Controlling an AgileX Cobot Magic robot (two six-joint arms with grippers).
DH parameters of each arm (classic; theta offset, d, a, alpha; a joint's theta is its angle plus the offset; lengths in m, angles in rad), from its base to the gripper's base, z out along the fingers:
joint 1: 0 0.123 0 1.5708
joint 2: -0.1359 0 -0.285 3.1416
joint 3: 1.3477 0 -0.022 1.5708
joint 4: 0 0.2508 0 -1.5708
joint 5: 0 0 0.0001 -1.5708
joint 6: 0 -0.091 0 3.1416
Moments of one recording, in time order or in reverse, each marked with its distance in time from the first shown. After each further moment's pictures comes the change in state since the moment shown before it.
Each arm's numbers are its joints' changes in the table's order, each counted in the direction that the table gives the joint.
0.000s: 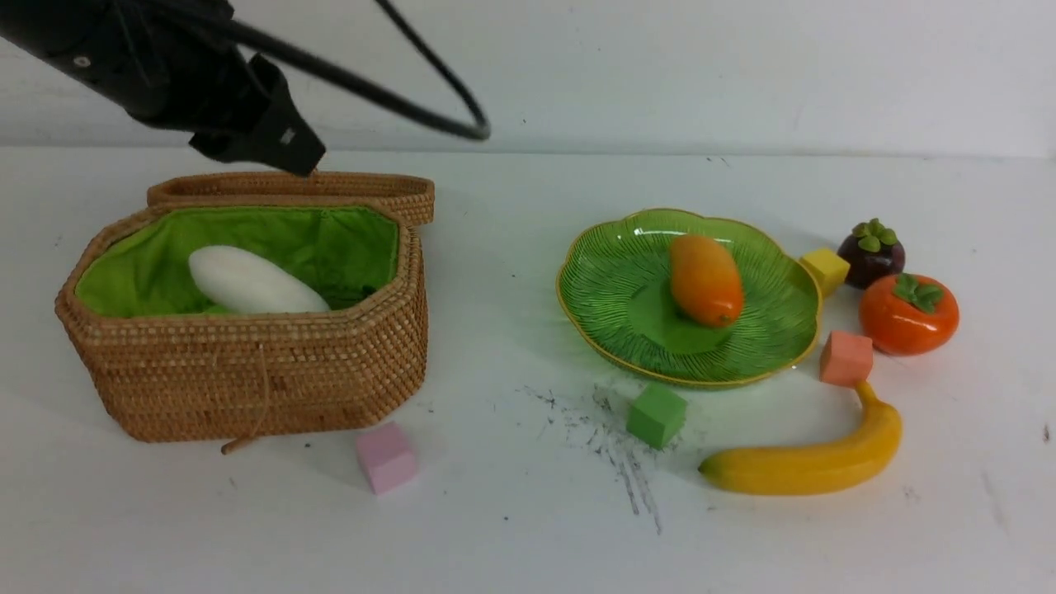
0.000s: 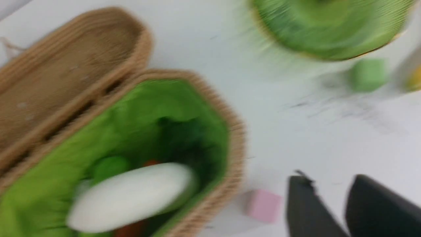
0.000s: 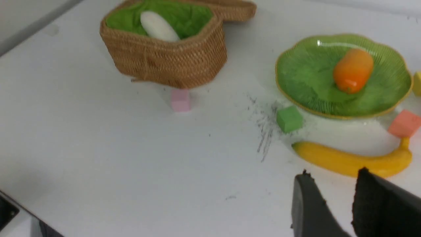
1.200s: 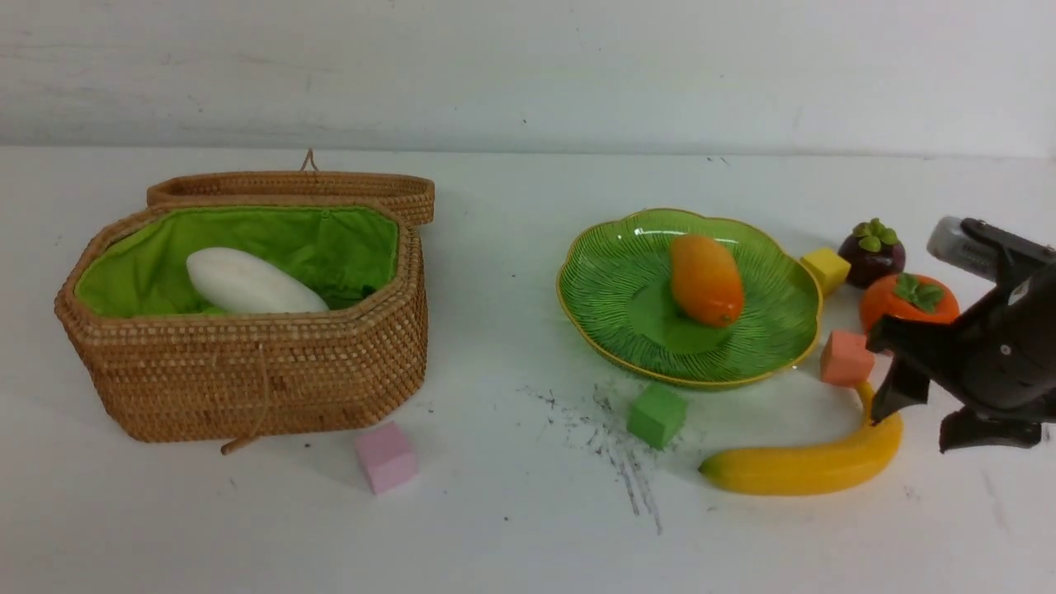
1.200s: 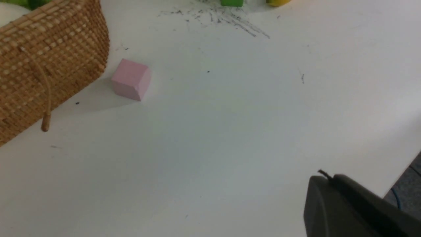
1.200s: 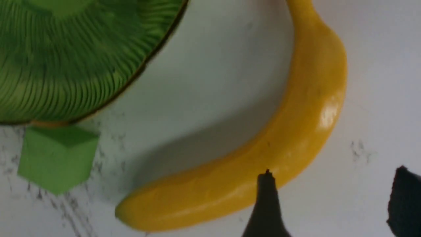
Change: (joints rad) right arm -0.453 -1.075 -0.001 0.066 -0.413 -0.268; left arm -0.208 0.977 0.919 0.014 -0.133 0.198
